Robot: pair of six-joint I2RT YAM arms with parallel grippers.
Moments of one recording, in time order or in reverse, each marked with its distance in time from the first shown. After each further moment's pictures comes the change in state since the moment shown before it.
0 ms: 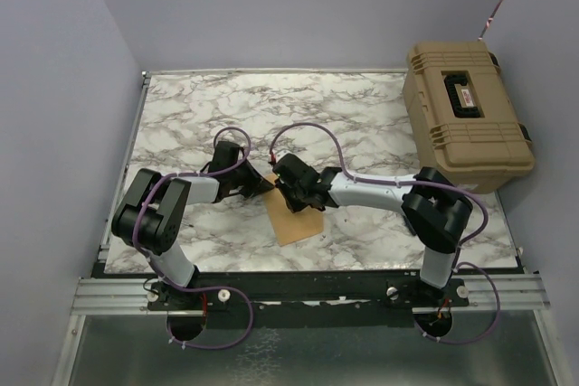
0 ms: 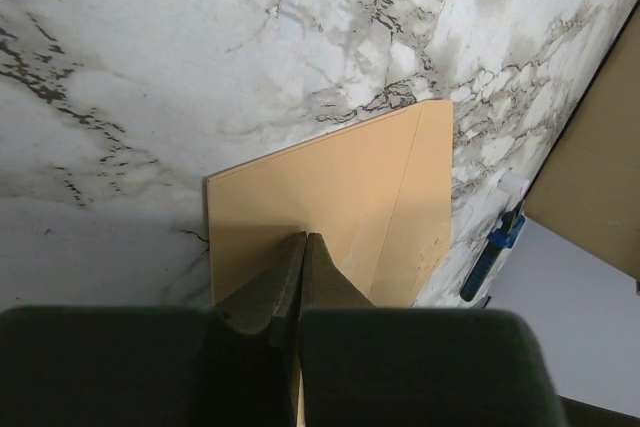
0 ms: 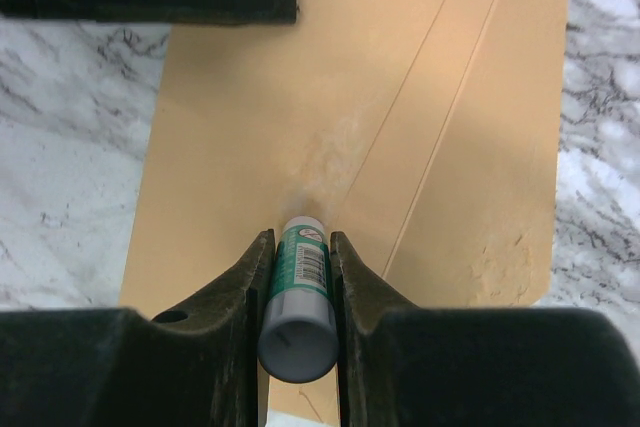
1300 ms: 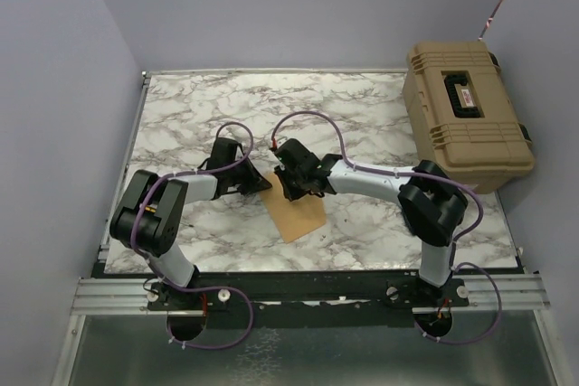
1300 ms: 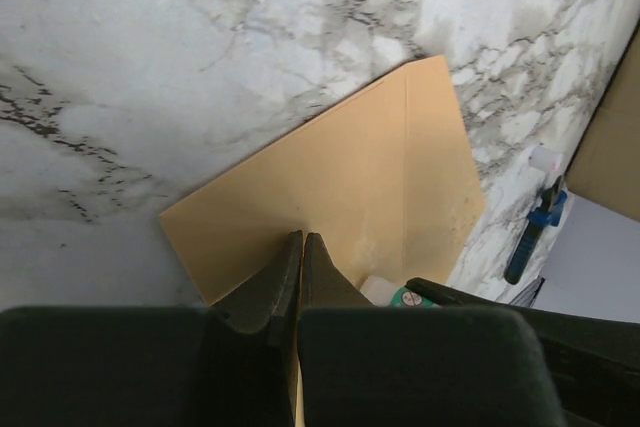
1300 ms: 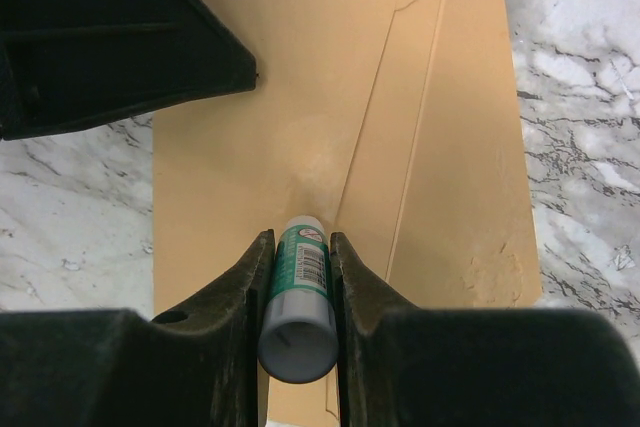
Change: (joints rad) left arm 0.010 -0.041 0.033 -0.049 0.038 0.160; right arm -0.061 0.050 0.112 -0.019 -0.058 -0.002
